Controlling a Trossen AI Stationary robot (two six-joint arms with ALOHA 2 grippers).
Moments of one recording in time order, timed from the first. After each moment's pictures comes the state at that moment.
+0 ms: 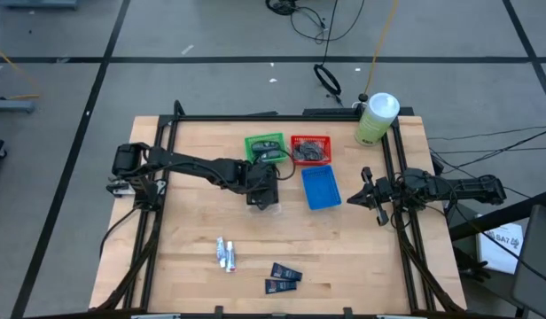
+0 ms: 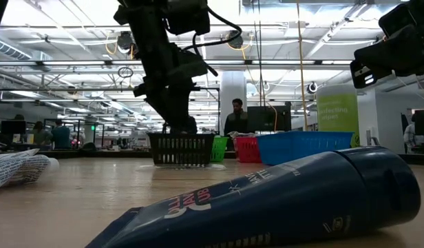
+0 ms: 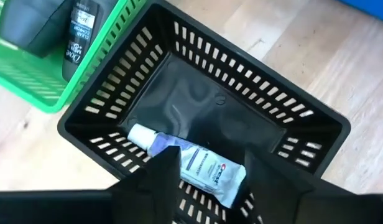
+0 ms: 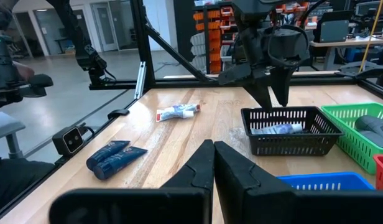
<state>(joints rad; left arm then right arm) 0.01 1.77 1.25 -0.67 -0.26 -0.61 0.04 0.06 0.06 -0.05 -0.18 0.09</state>
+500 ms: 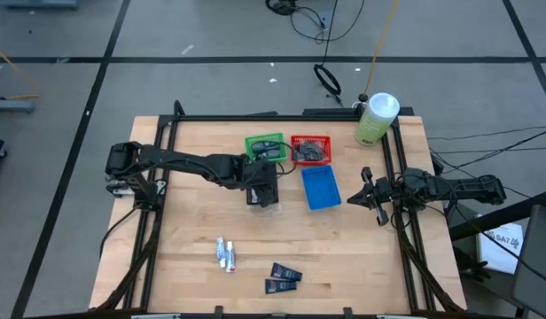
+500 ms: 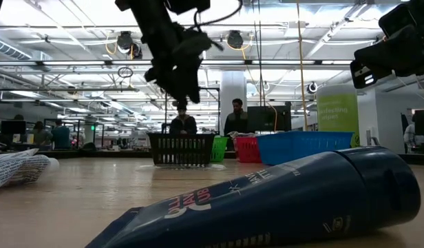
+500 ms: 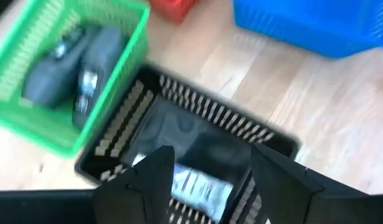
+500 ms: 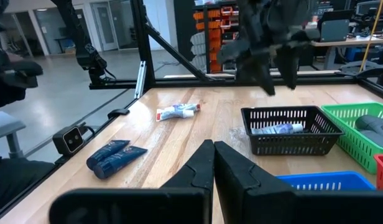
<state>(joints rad) 0.01 1.72 1.30 -0.65 -0.27 -0.48 0.04 0.06 0.06 -0.05 -0.18 0.09</state>
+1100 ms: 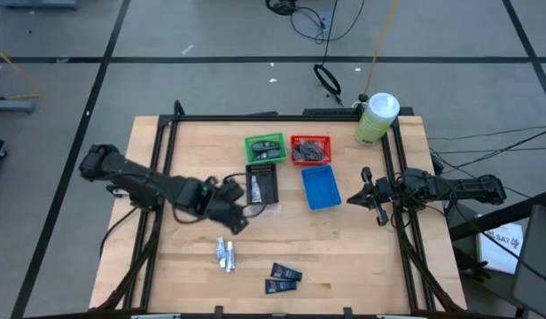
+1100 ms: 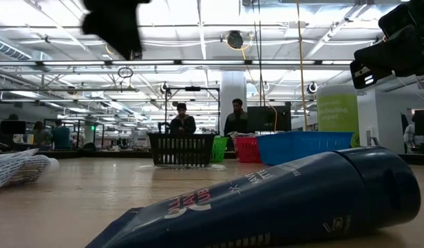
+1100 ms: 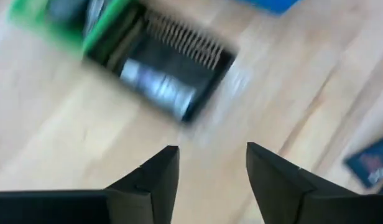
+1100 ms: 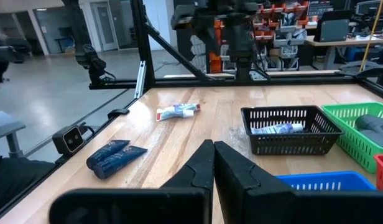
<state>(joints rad) -0.32 1.51 1.30 -0.98 -0.39 -0.90 0.04 0.06 0.06 -0.05 -0.18 0.09</state>
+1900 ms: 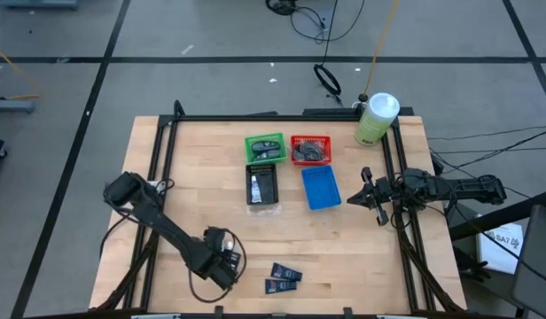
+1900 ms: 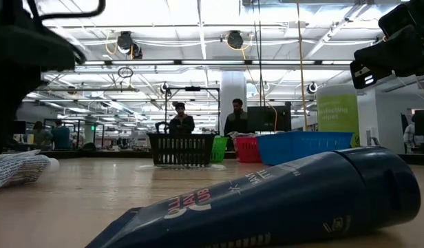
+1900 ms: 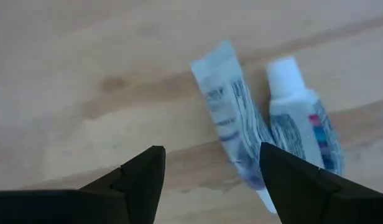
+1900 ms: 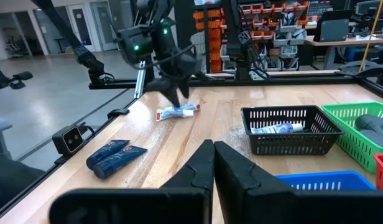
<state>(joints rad) -0.68 1.88 1.25 -1.07 -0.09 -1.97 0.04 0.06 0.06 -0.05 -0.18 0.09</state>
